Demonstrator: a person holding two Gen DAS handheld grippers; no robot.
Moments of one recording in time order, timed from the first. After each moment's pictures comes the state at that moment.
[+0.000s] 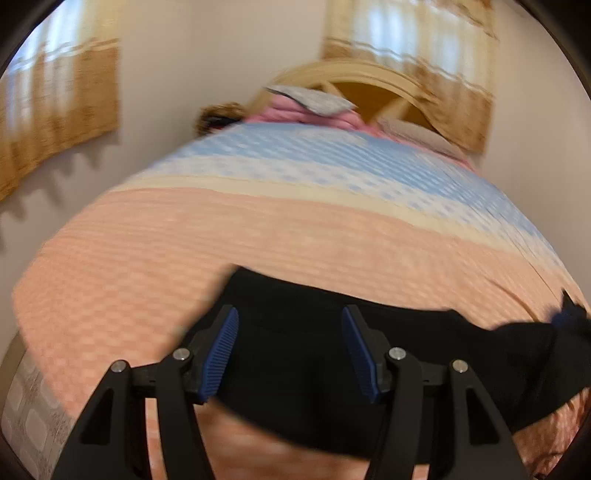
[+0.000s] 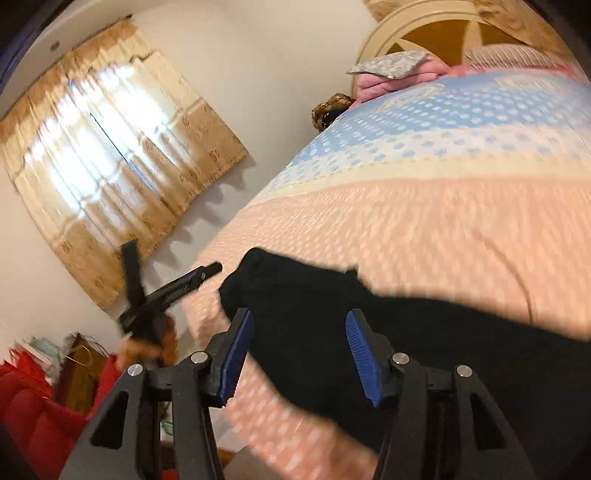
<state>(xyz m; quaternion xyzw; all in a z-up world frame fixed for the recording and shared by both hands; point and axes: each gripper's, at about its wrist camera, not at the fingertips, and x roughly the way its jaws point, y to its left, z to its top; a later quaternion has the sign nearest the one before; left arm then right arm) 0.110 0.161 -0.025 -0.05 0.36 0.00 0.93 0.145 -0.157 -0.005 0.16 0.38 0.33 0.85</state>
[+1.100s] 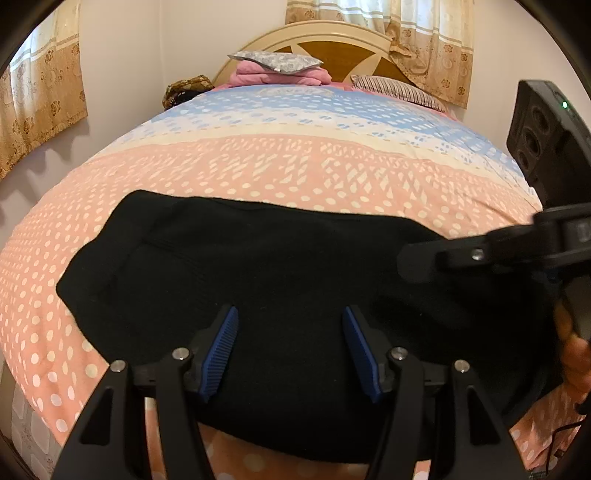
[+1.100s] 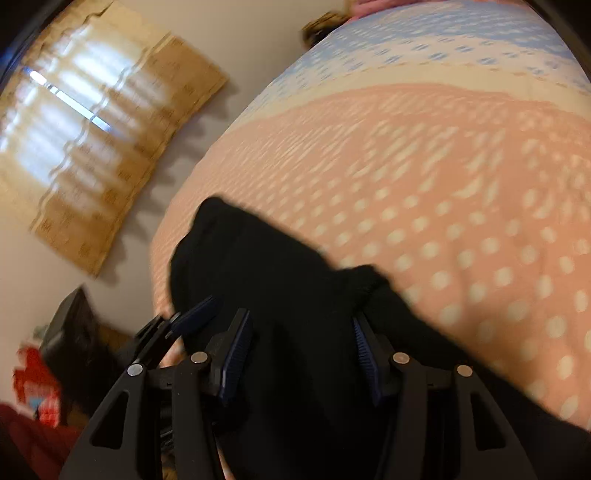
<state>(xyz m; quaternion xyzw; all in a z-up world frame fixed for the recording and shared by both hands) 0.103 0.100 -0.075 -0.01 0.41 -0.01 0.91 0.234 -0.074 -0.085 0.15 0.53 0.36 0.75</state>
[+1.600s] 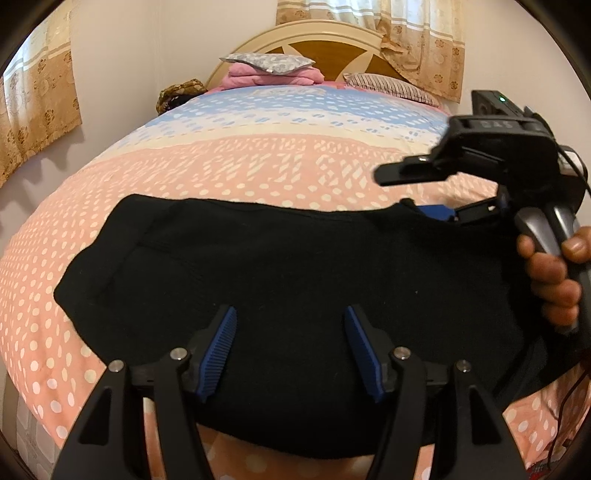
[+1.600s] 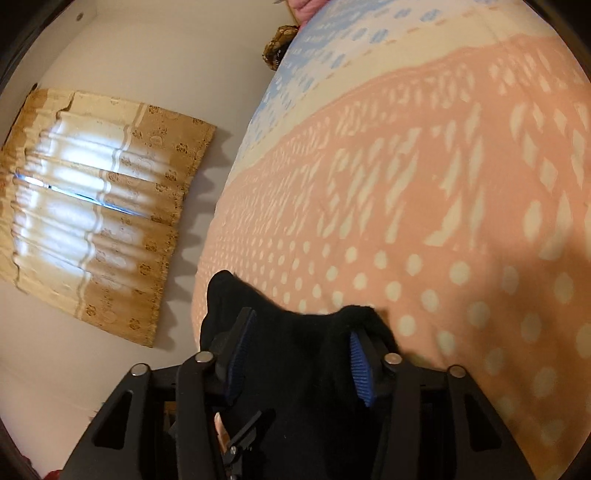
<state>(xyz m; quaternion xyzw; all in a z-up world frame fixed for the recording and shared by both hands) 0.102 0.097 -0.079 0.01 0.40 -0.02 0.92 0.292 -0.109 -0.117 0.33 0.52 0.34 0.71</state>
